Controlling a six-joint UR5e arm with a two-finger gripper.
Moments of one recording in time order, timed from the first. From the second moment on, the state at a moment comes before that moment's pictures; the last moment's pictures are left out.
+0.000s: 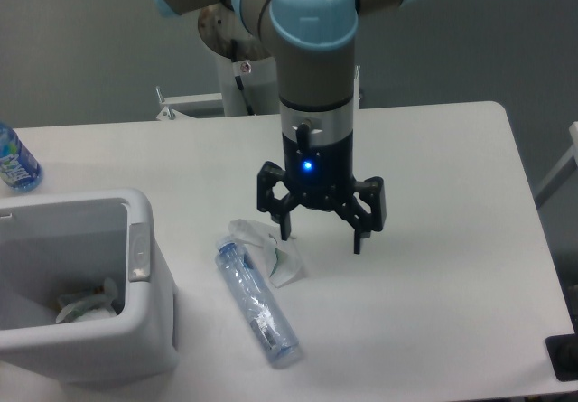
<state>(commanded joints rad) 2.39 -1.84 -1.44 -1.07 1.54 0.70</state>
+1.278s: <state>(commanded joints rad) 2.31 -1.96 -1.76 -0.99 1.60 0.45</state>
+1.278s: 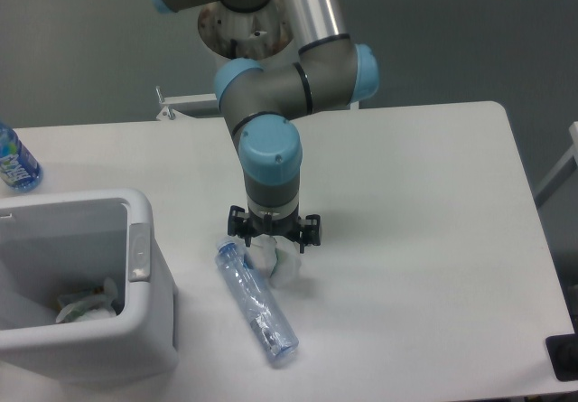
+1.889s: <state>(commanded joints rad) 2.34 -1.89 -1.77 -1.00 1.62 0.49</state>
